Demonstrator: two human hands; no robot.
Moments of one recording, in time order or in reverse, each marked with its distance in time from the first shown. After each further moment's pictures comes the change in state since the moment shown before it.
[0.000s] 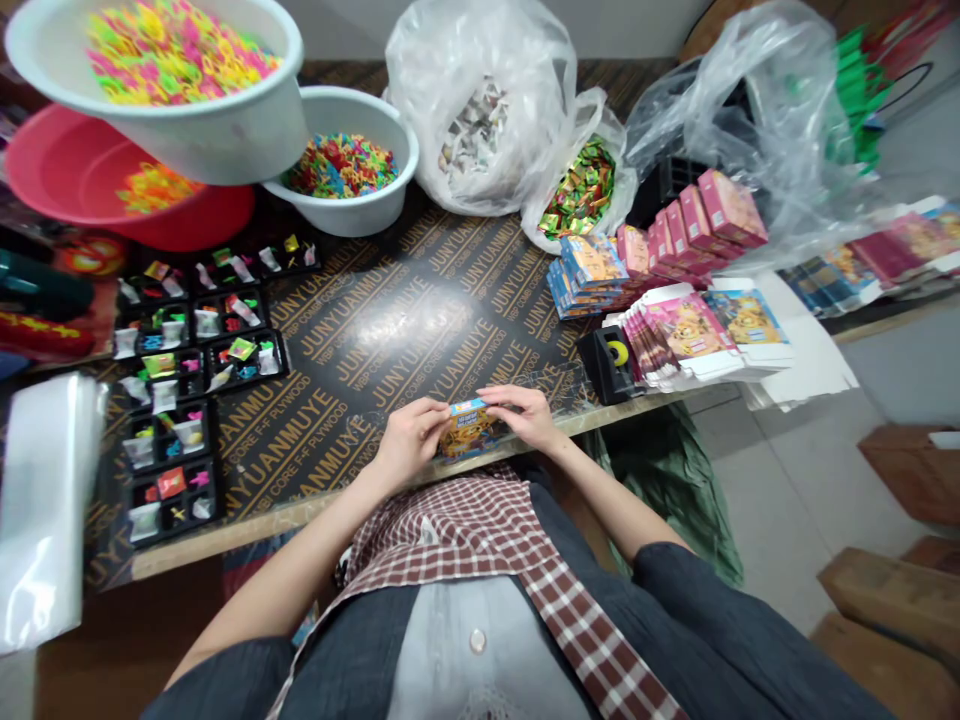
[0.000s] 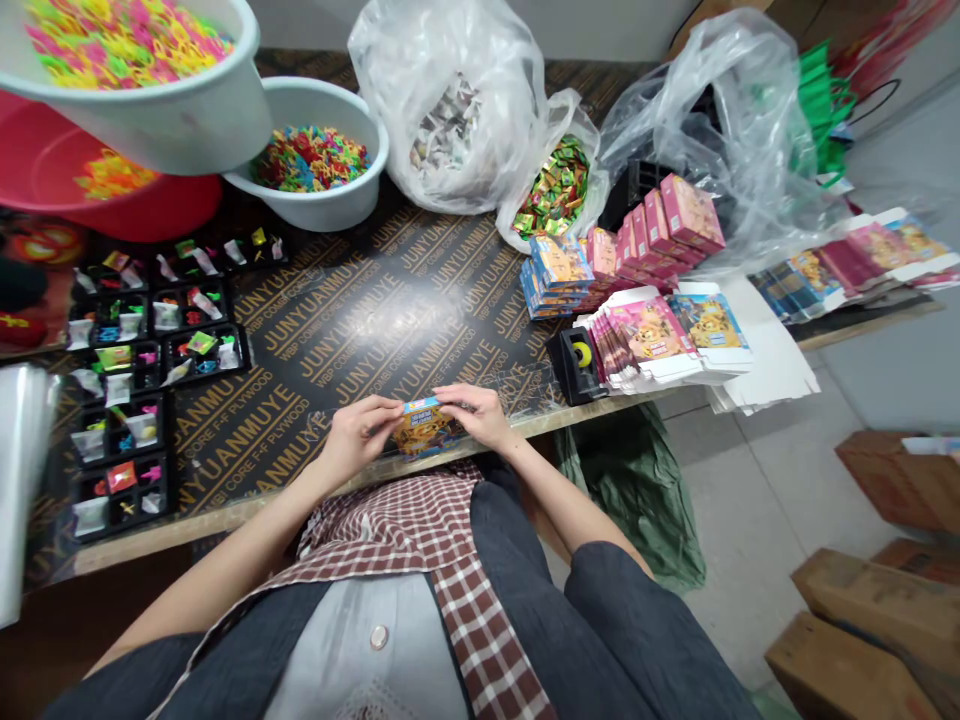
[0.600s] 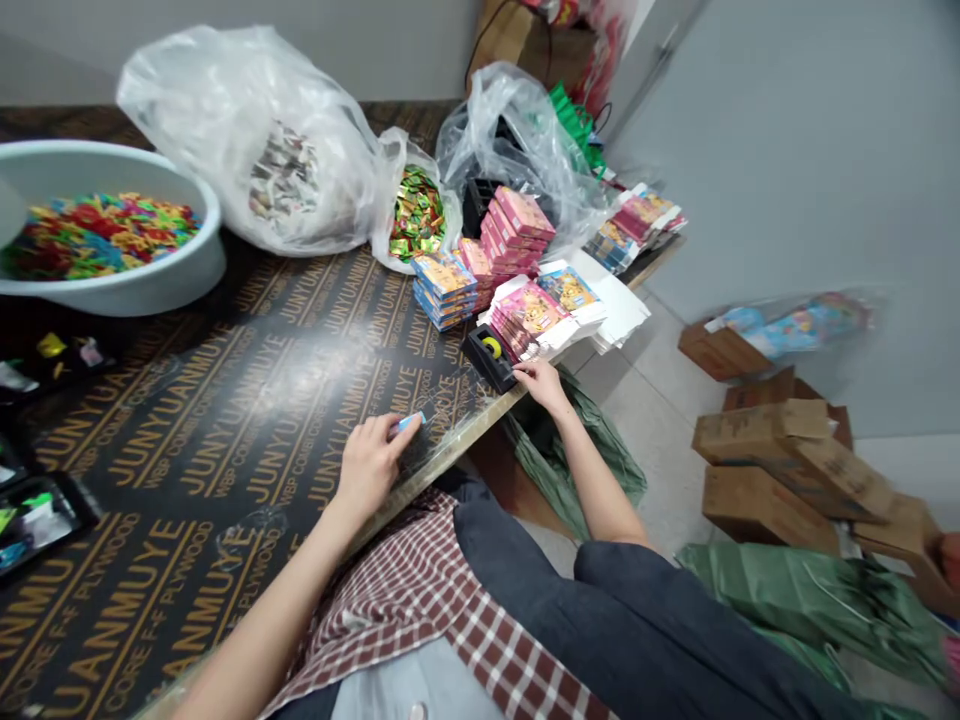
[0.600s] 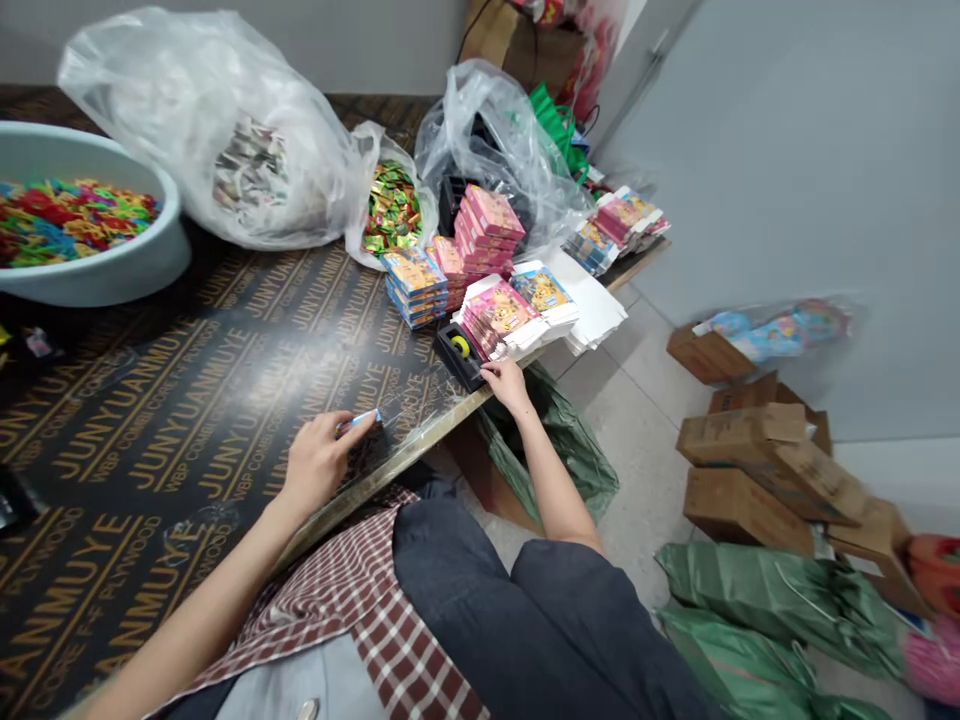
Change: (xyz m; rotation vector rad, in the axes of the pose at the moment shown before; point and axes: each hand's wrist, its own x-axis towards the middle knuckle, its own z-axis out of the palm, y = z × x) left_hand 0.055 0.007 0.069 0.357 -0.062 0.394; right_hand -0.067 0.050 -0.200 -0.698 0.625 0.447
